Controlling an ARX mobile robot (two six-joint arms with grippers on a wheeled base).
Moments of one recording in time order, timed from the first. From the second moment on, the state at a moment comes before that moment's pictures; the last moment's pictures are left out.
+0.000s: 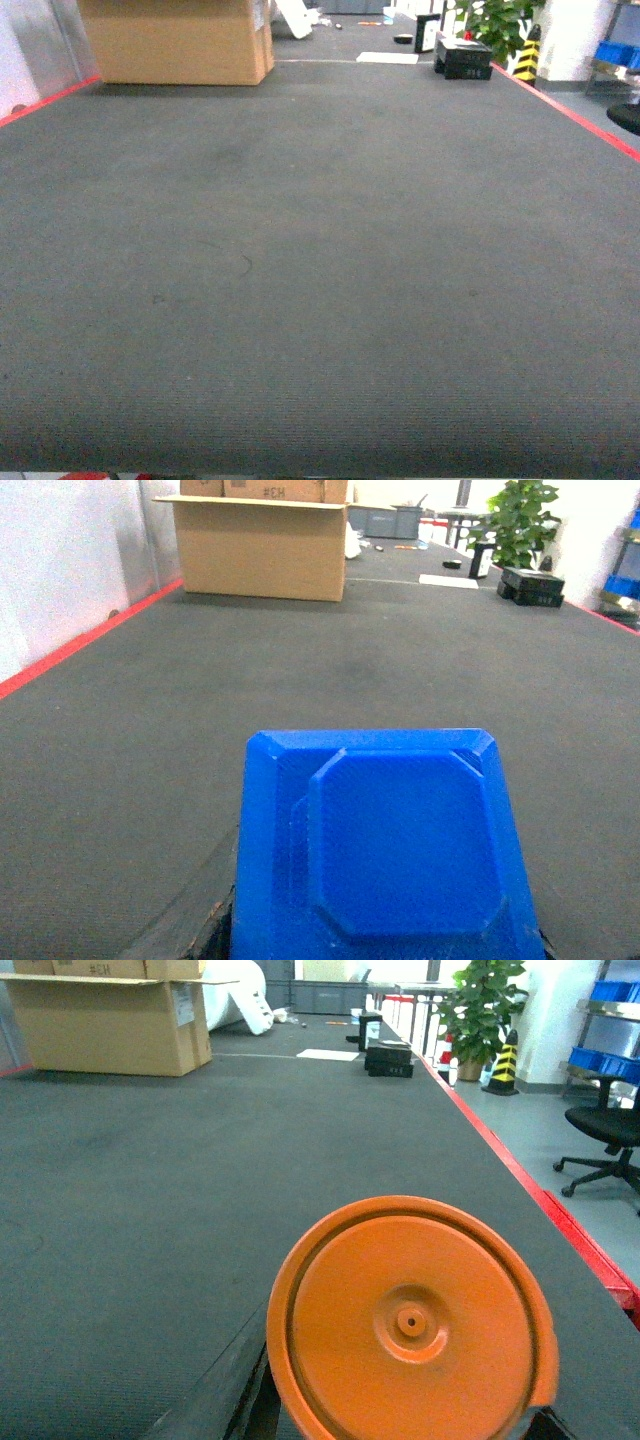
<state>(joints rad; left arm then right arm) 0.00 0.01 0.01 -0.01 0.00 -0.01 0.00 0.00 0.01 -0.01 0.00 -0.01</state>
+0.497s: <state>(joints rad) 0.00 0.01 0.01 -0.01 0.00 -0.01 0.00 0.00 0.01 -0.01 0.00 -0.01</state>
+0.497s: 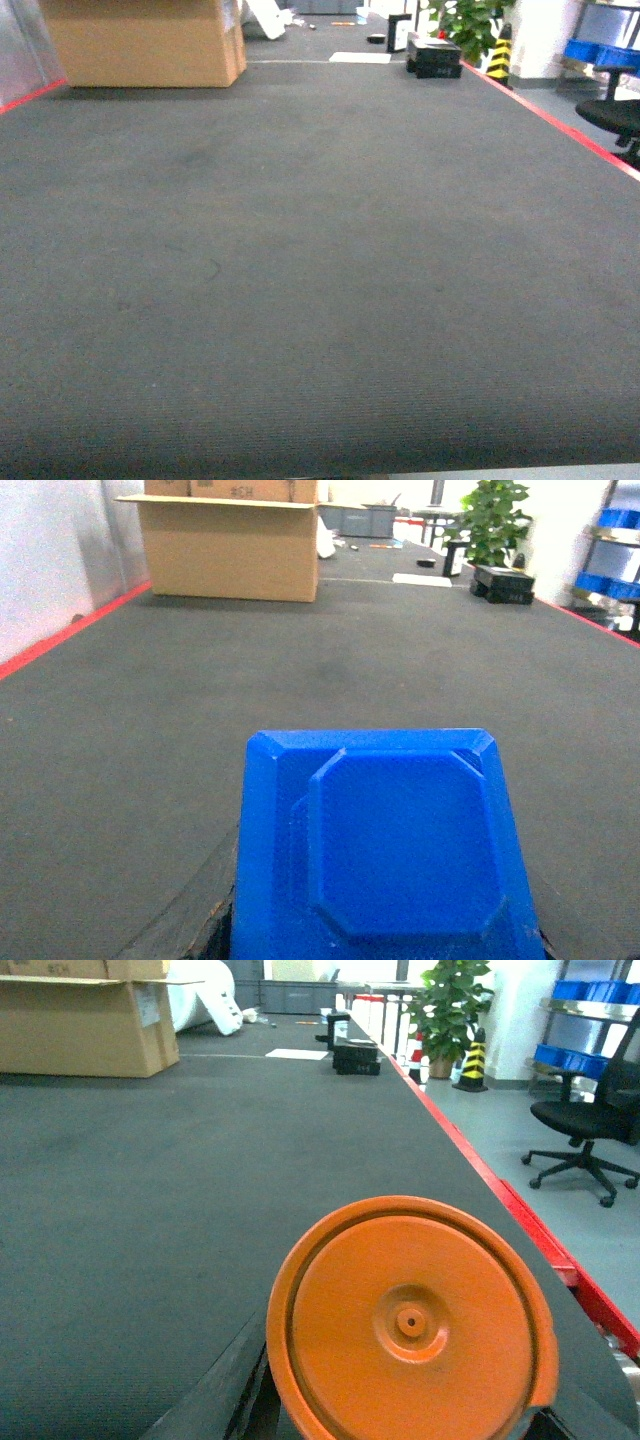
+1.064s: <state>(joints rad) 0.00 0.01 0.01 -0.01 0.00 -0.01 0.00 0.00 0.01 -0.01 0.00 -0.01</state>
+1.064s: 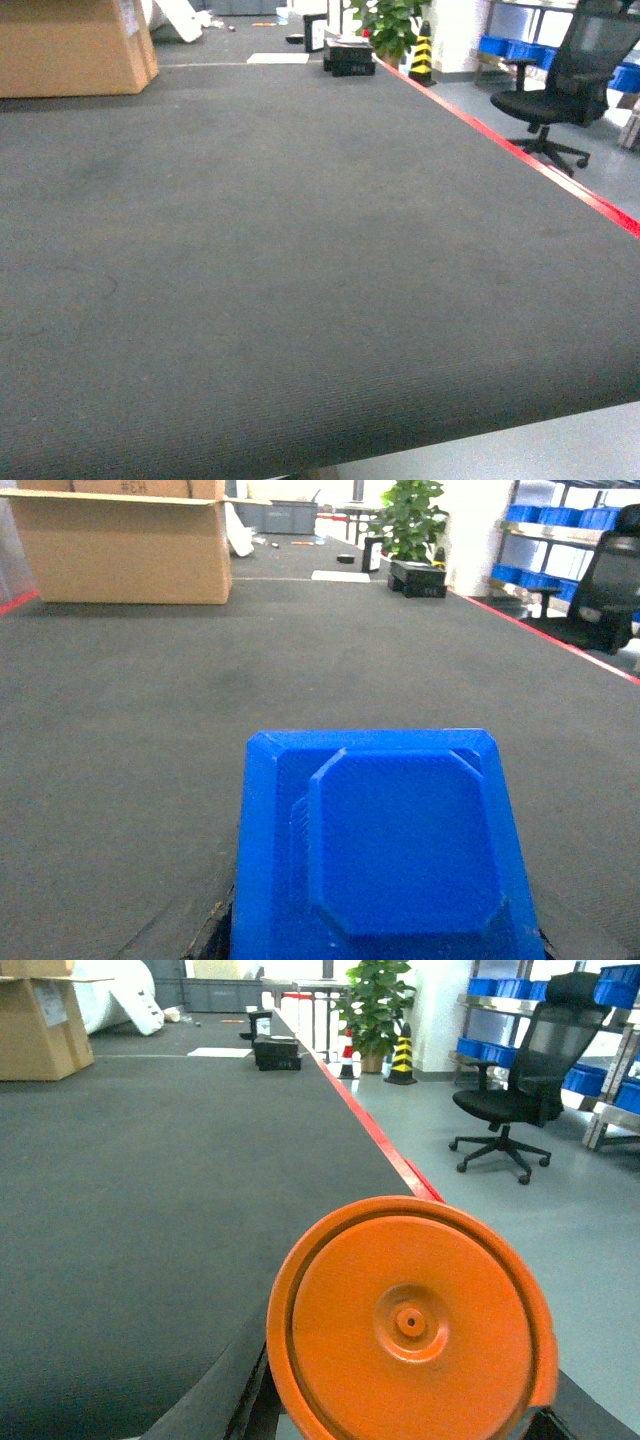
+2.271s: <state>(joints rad) 0.00 0.01 0.01 -0.01 0.00 -0.01 0.00 0.00 0.01 -0.01 0.00 -0.01</state>
